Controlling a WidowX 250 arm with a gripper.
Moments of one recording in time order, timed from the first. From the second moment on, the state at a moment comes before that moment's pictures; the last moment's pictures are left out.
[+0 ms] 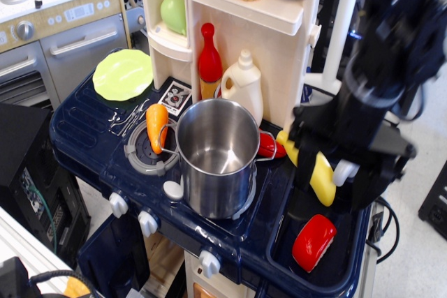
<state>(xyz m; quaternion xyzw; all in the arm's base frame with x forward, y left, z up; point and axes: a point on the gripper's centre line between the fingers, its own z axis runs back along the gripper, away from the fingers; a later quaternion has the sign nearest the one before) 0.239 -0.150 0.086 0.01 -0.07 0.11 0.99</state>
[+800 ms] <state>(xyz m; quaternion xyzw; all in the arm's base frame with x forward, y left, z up) 0.256 -0.149 0.015 0.03 -0.15 0.02 0.99</state>
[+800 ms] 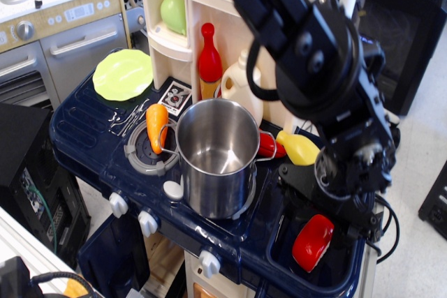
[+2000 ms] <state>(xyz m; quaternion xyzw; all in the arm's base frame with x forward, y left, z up) 0.229 -0.126 0.110 -0.02 -0.08 0.14 0.99</state>
